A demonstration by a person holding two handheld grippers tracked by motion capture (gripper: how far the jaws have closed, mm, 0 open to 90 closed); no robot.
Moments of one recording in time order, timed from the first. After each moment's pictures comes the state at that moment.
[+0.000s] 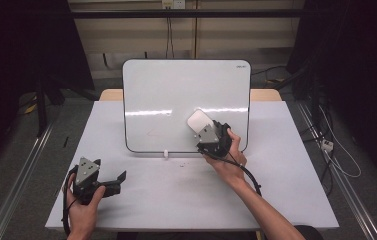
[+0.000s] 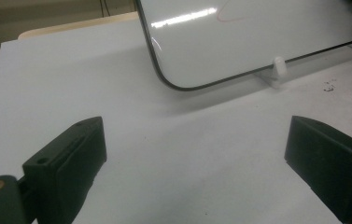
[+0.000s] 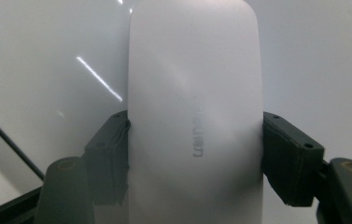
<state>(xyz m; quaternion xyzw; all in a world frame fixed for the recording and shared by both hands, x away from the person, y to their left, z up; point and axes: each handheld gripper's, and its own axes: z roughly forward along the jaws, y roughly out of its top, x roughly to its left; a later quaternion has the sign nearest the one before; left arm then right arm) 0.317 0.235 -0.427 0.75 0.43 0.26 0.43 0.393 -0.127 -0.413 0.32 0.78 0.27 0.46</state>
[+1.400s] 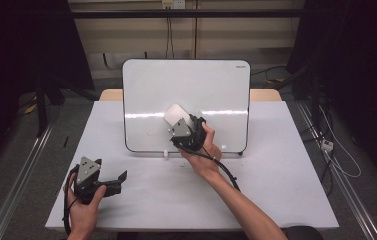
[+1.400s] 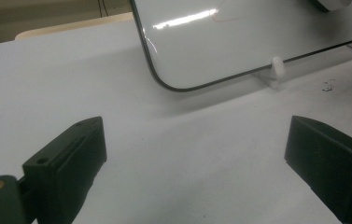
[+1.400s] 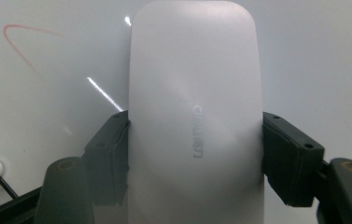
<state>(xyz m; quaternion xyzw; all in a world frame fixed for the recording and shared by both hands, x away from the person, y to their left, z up) 0.318 0.233 -0.427 0.75 0.43 0.26 0.44 0.411 -0.058 -0.404 0.31 0.78 0.29 0.46</state>
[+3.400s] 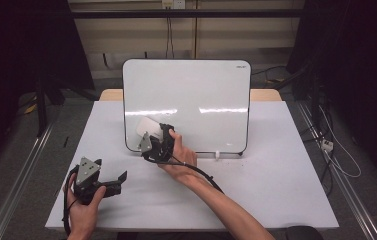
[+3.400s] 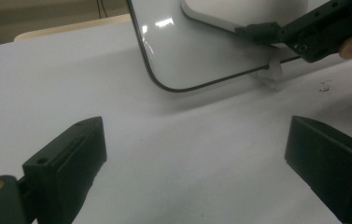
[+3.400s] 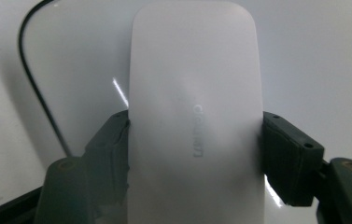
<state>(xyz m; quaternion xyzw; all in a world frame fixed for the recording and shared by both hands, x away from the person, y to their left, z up) 0.316 0.233 -0.426 0.75 0.43 0.26 0.44 0.403 0.020 -0.425 0.18 0.83 0.24 0.47</state>
